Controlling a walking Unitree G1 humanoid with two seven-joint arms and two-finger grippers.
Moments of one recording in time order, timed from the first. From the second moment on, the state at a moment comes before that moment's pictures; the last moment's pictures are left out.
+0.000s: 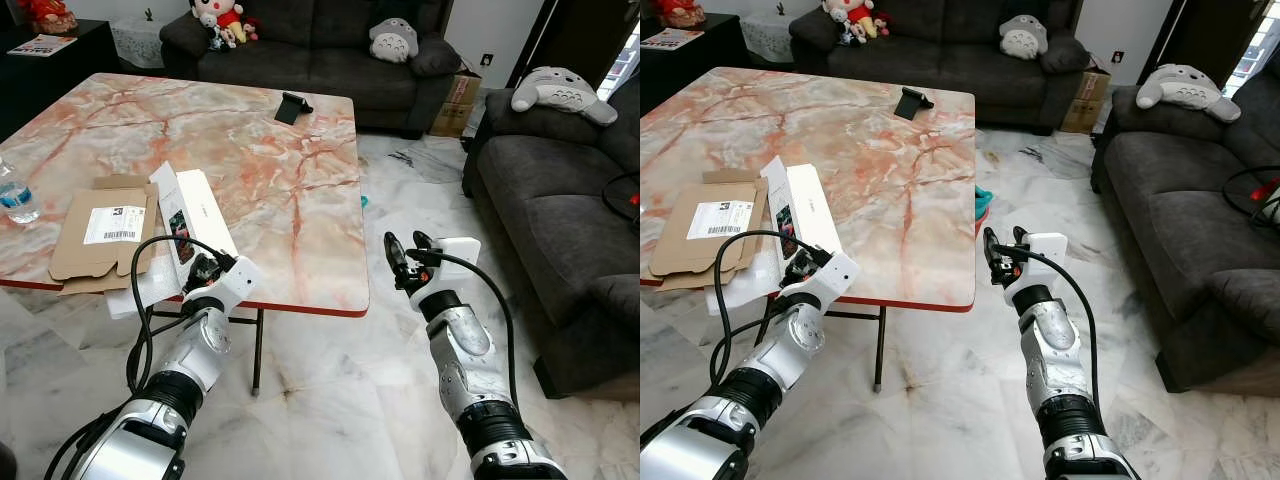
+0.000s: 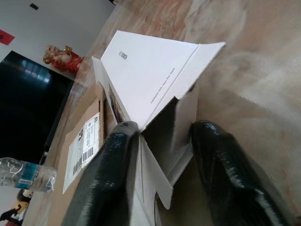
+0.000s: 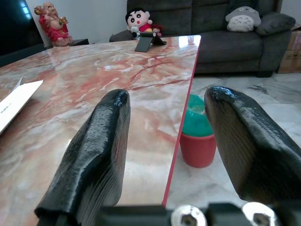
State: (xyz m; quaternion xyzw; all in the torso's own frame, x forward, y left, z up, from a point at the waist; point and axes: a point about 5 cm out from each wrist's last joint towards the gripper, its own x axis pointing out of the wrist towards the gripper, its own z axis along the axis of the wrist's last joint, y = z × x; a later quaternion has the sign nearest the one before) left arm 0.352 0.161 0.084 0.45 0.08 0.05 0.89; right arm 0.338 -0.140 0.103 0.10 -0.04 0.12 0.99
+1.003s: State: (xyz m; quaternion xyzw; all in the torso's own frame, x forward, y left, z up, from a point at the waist) left arm 0.358 0.150 0.127 0.43 -0.07 0.11 0.89; right arm 0.338 -0.140 0.103 0.10 -0.04 0.12 0.99
